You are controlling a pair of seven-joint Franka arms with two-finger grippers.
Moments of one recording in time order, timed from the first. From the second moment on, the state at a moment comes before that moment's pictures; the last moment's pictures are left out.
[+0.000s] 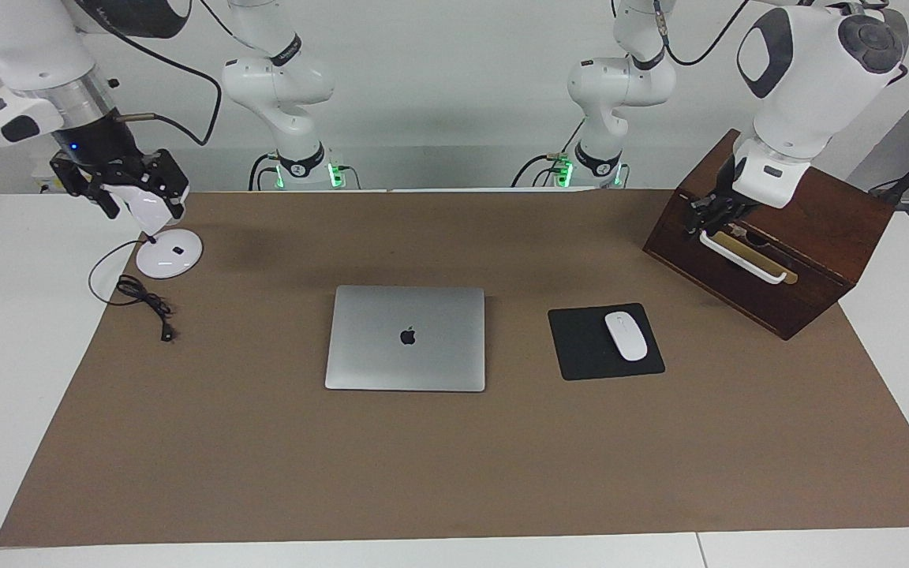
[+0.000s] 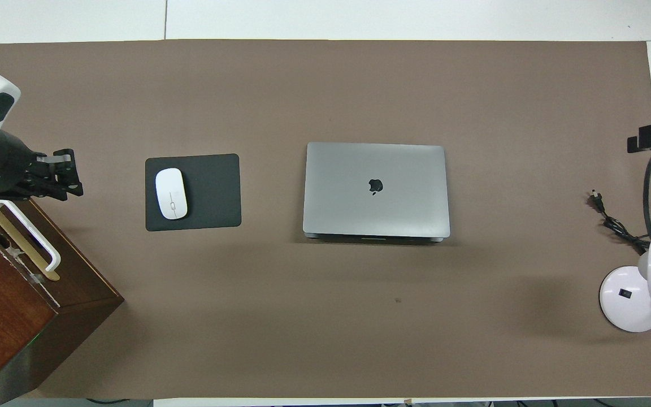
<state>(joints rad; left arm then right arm) -0.10 0.01 0.01 -1.65 -0.06 1.57 -0.34 0.06 0.01 -0.16 -1.57 0.07 1.69 -0.06</state>
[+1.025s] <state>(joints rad) -0.15 -0.10 -0.01 -1.99 -0.30 1.93 -1.11 0.20 -0.04 -0.15 -1.84 0.33 2.06 0.13</state>
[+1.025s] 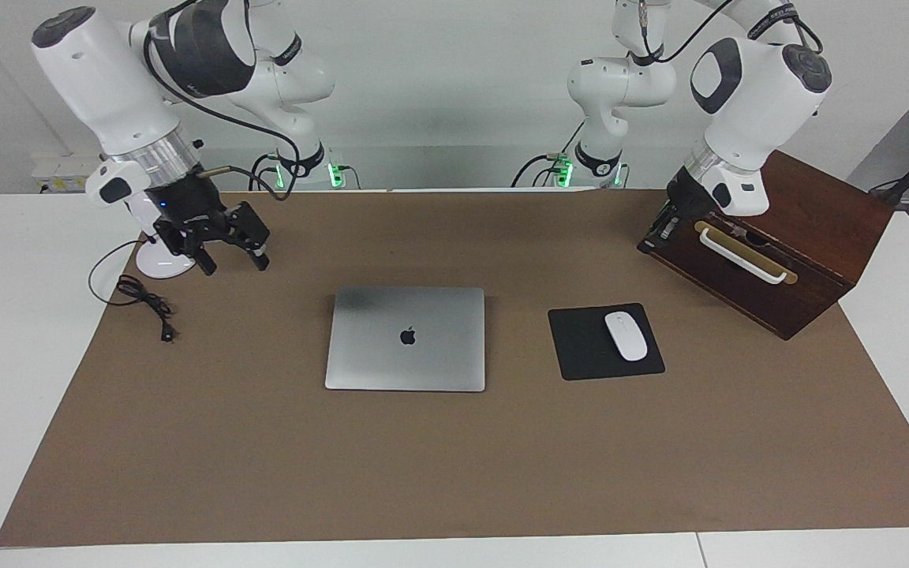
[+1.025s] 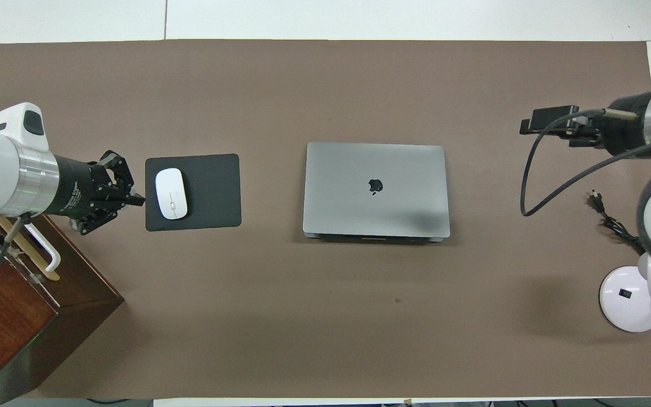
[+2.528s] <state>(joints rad) -0.34 -0.07 -0.01 -2.41 -1.14 2.58 -1.45 0.63 -0.33 -0.17 -2.46 0.54 2.58 0.87</state>
